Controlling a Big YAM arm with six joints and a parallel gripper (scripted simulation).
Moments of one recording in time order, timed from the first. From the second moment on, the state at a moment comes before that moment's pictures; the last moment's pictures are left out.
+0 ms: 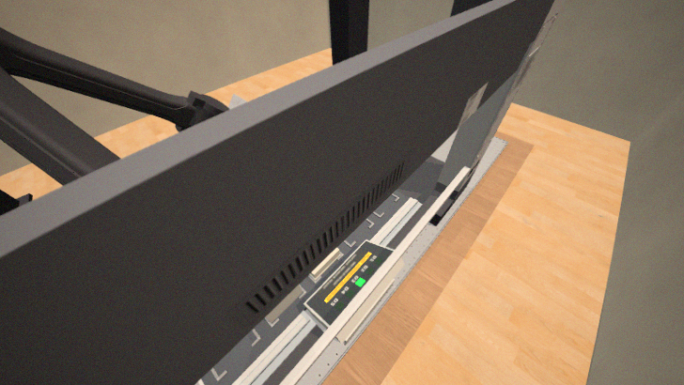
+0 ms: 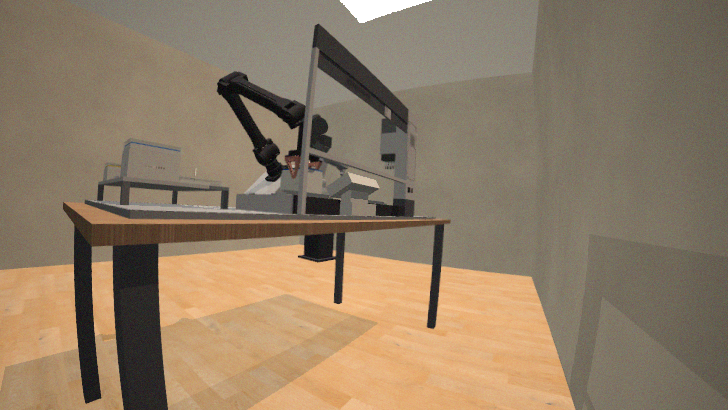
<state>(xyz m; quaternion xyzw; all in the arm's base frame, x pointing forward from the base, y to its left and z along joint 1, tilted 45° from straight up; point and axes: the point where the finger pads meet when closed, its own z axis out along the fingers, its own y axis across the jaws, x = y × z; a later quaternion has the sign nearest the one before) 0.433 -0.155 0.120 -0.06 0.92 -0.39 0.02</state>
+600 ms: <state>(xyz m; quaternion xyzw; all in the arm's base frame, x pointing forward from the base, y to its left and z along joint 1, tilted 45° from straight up) 0.433 -0.159 0.115 -0.06 0.92 -0.39 0.02</state>
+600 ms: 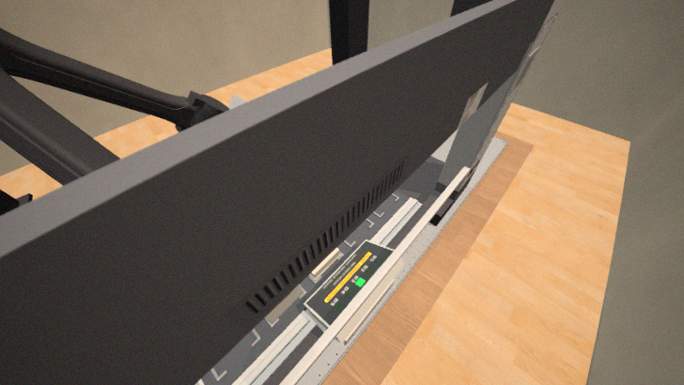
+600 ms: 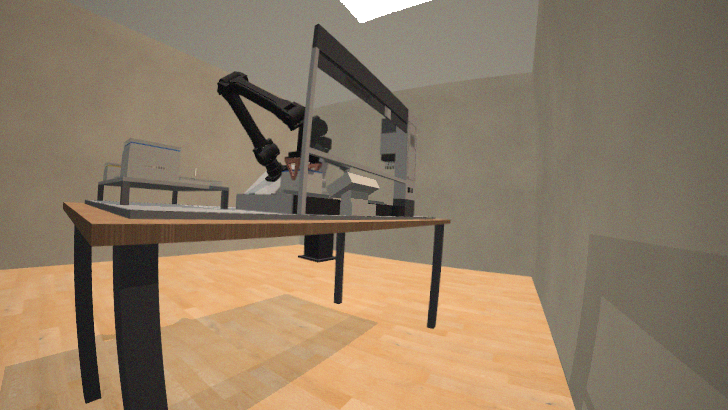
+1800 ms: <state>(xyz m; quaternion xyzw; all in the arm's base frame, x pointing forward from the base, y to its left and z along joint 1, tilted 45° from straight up) 0.433 -0.159 0.115 -0.06 0.92 -0.39 0.02</state>
